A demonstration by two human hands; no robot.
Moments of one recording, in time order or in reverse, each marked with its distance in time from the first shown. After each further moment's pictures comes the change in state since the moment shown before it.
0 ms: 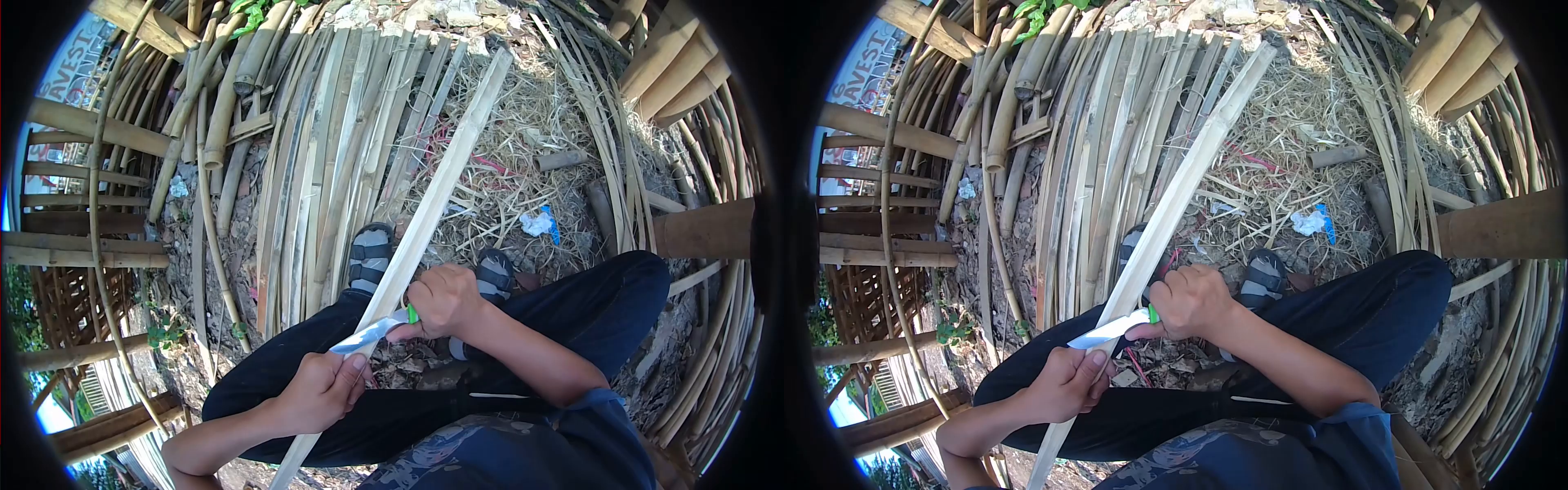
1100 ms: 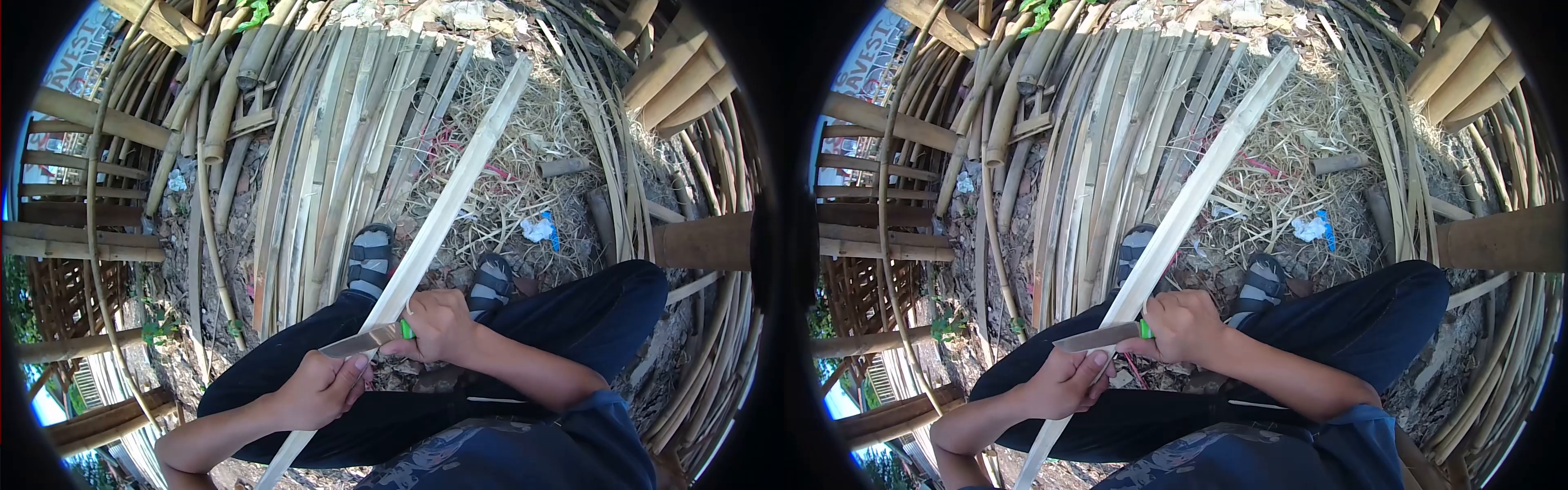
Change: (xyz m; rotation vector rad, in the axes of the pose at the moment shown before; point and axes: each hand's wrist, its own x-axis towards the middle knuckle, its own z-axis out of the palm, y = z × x) left_hand 0.007 -0.003 -0.009 -0.082 -0.055 -0.036; right_hand -0.001 -0.026 0.004 0.257 -0.038 0.134
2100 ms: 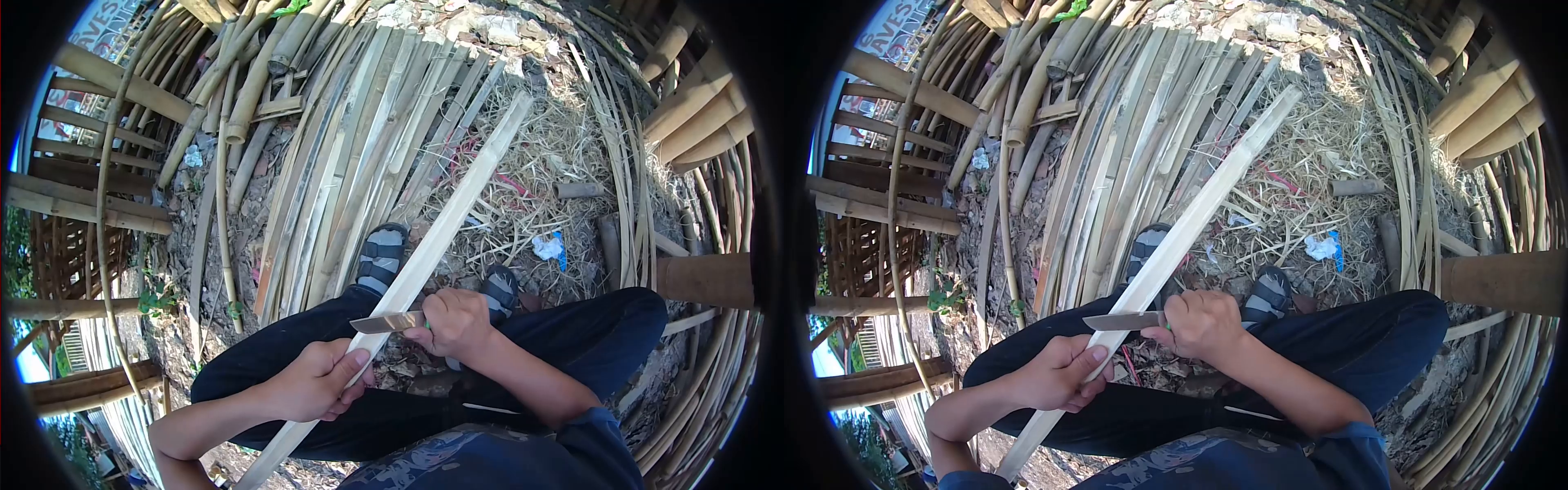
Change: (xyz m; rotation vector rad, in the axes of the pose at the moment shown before) left_hand -0.018 0.019 -0.003 -0.219 -0.036 -0.173; right_hand 0.001 0.003 -0.016 -0.137 -0.126 -0.001
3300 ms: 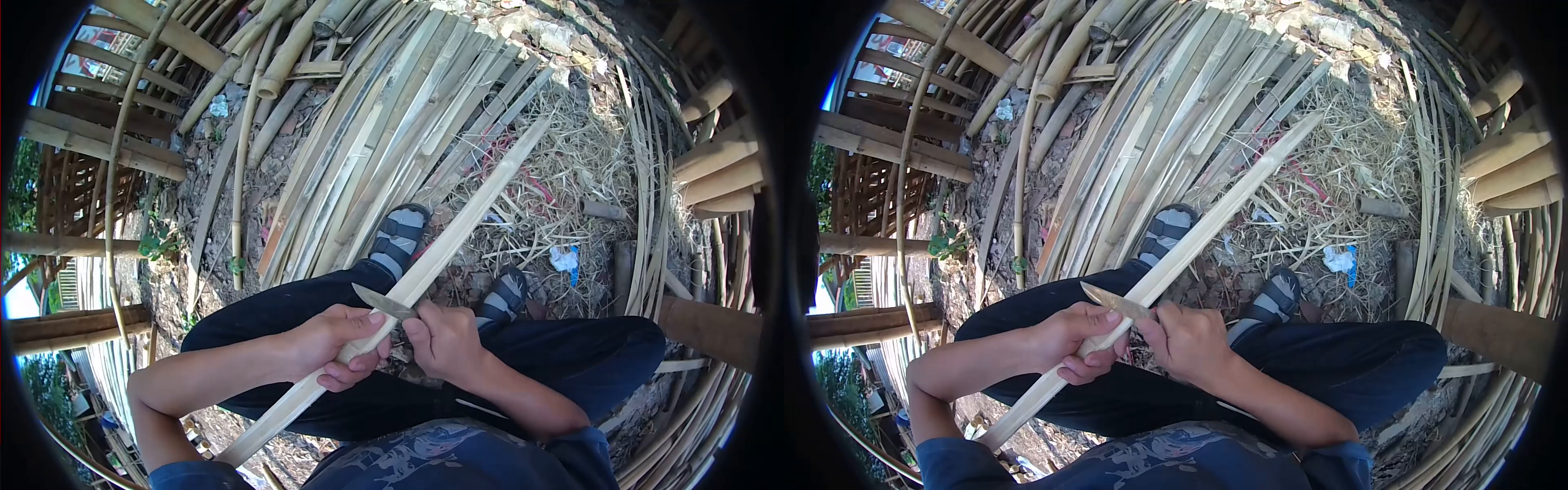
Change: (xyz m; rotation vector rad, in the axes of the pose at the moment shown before) left_hand 0.021 -0.013 -0.017 -0.537 -0.229 -0.046; right_hand 0.004 -0.044 0.008 0.365 -0.130 0.263
